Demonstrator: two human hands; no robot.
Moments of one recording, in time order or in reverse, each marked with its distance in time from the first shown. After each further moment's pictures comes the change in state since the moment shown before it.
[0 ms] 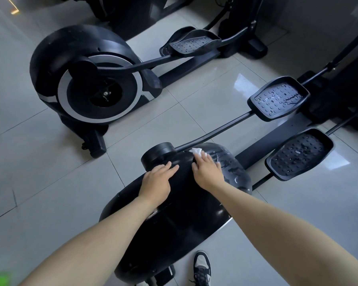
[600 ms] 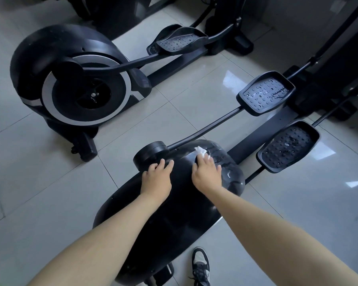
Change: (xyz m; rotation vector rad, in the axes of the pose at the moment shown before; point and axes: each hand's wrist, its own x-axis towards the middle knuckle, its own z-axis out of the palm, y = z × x) left_hand 0.009 0.027 -0.002 0.190 -0.096 -0.077; right_hand -0.020 0.006 0.006 0.045 0.137 0.177
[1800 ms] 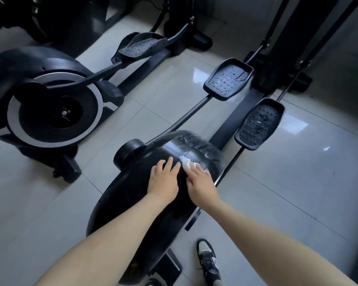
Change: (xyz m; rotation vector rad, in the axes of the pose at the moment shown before) left_hand -0.041 0.062 0.018 0.150 0.012 0.304; right_hand -0.104 0.050 0.014 0.138 0.129 -0.149
